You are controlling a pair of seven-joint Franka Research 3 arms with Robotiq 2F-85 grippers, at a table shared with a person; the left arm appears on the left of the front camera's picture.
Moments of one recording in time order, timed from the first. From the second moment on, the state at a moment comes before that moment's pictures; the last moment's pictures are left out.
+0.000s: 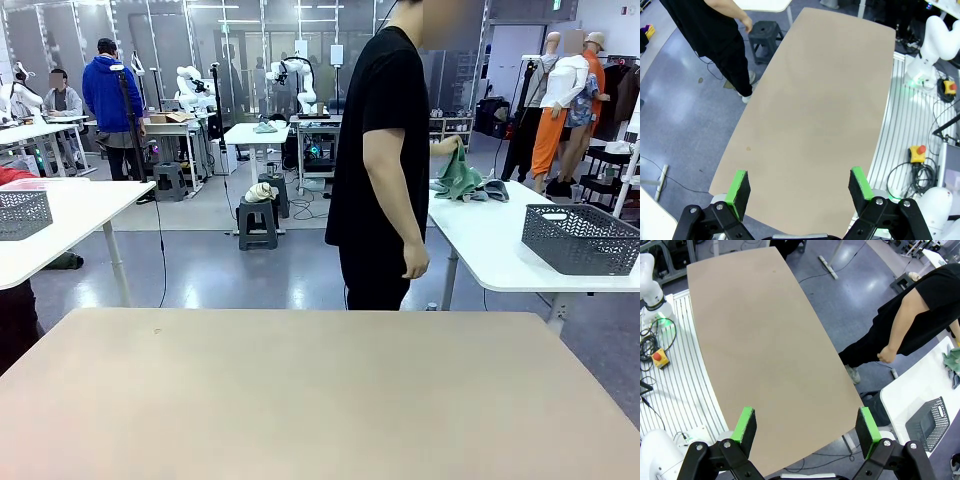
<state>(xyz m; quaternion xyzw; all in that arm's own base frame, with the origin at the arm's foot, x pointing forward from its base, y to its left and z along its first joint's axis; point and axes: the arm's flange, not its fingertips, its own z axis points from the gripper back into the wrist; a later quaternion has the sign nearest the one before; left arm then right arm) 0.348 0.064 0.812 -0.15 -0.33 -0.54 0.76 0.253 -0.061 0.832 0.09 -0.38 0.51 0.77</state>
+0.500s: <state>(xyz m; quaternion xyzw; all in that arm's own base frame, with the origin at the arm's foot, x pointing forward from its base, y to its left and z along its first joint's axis) 0.348 0.064 0.812 -0.15 -0.33 -0.54 0.76 0.253 -0.061 0.832 0.09 -0.38 0.51 0.77</state>
